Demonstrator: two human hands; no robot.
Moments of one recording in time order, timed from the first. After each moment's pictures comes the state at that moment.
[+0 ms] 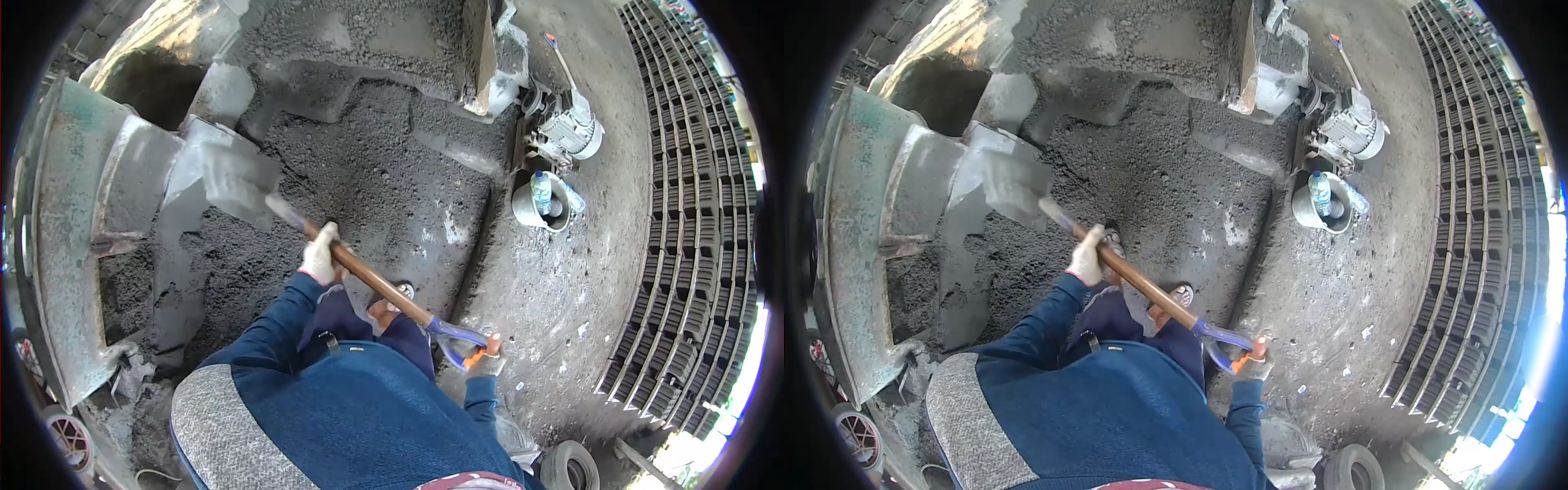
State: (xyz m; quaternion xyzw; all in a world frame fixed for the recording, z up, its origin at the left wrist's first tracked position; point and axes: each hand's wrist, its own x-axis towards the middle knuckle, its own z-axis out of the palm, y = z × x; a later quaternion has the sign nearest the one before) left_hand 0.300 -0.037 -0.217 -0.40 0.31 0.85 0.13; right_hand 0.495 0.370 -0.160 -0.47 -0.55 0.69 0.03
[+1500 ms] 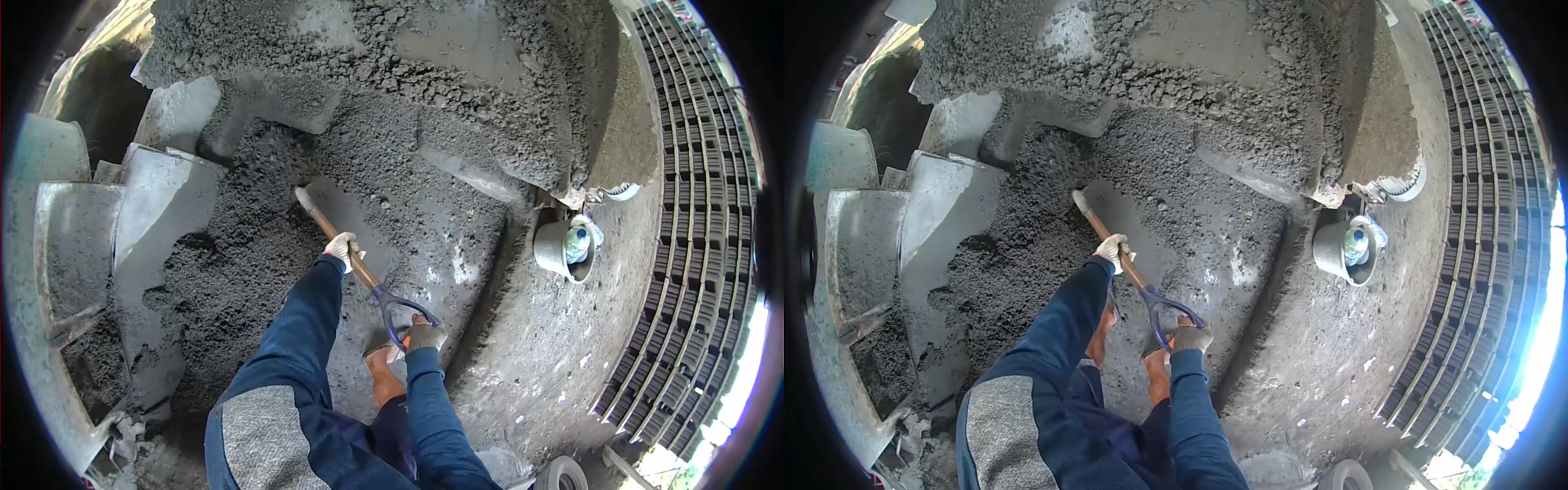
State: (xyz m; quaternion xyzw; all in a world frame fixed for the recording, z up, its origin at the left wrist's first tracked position) left_hand 0.082 -0.053 -0.582 -0.53 0.25 0.77 0.23; right_hand 0.251 0.171 -0.445 -0.54 -0.65 0.53 -0.04
